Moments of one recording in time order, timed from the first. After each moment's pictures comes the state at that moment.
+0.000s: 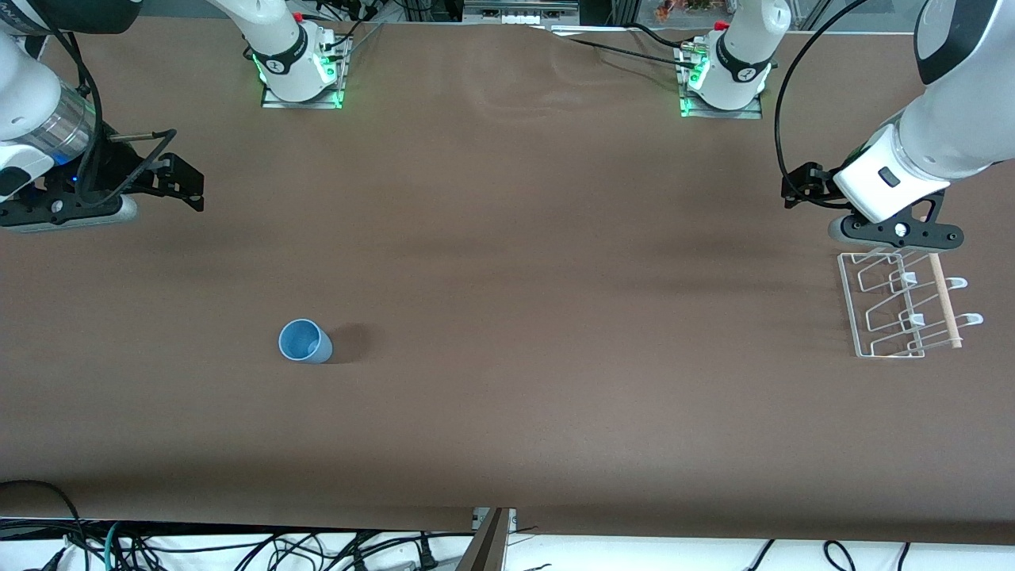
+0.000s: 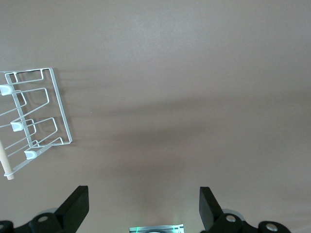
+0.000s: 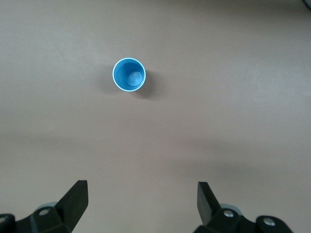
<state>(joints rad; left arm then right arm) -0.03 0.13 -0.14 -1.51 0.04 1.45 -0.06 0.20 0.04 -0.06 -1.60 -0.03 1.64 0.00</state>
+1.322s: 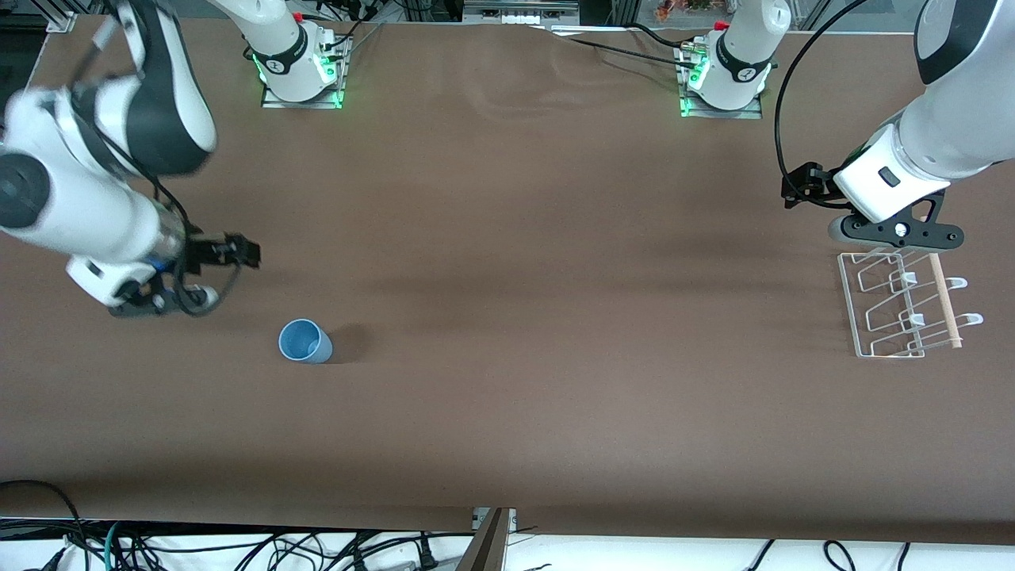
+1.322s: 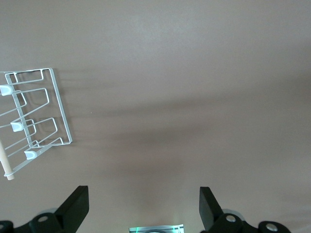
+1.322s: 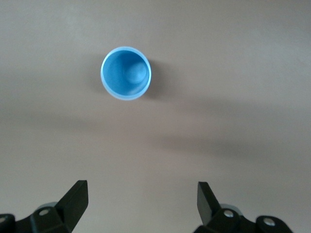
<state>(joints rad) -0.03 0.13 -0.14 -1.51 0.04 1.45 -0.06 0.20 0.34 -0.06 -1.60 0.02 1.81 0.00</state>
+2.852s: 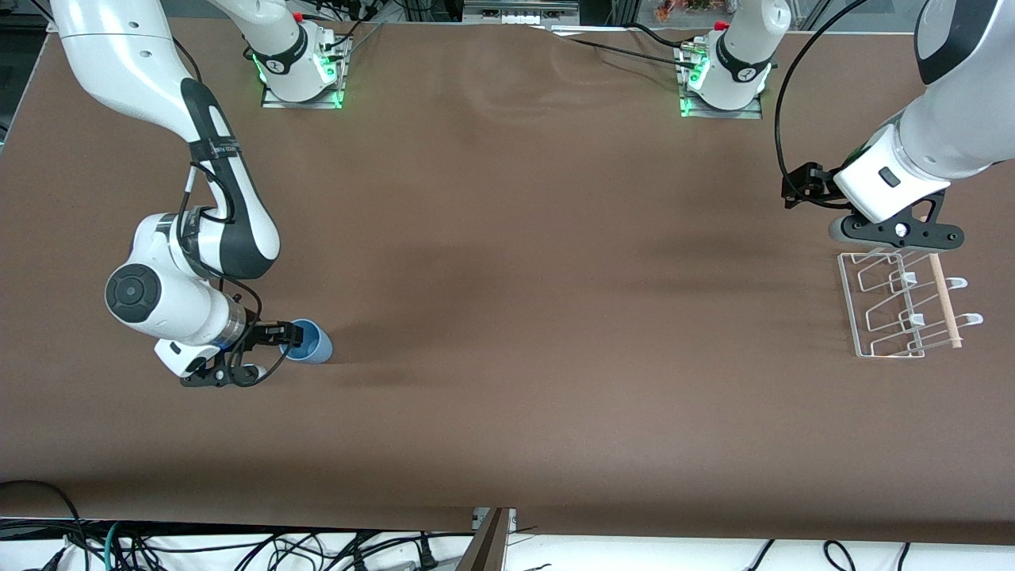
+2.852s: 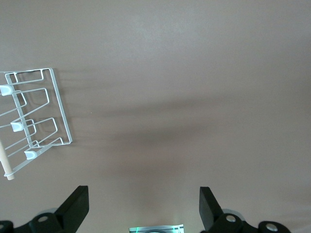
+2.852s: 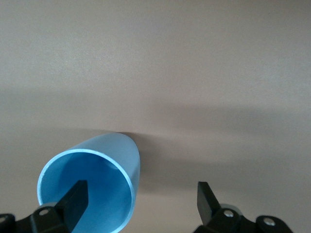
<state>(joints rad) -0.03 0.13 -0.14 -1.51 0.04 1.45 -0.06 0.17 0.62 -0.05 -1.59 0.07 2.20 0.00</state>
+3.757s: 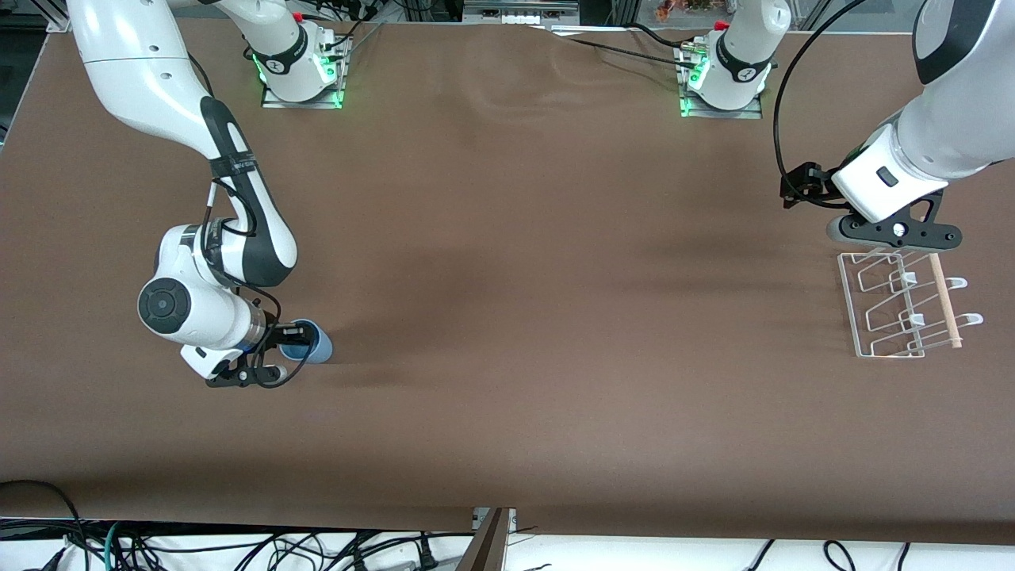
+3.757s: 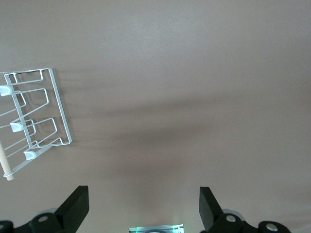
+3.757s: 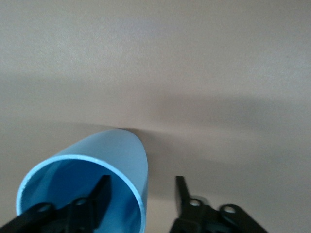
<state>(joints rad) -0.03 0.13 -0.15 -1.51 0.04 1.45 -0.06 0.19 0.68 -0.05 -1.57 0.07 2.20 0.00</state>
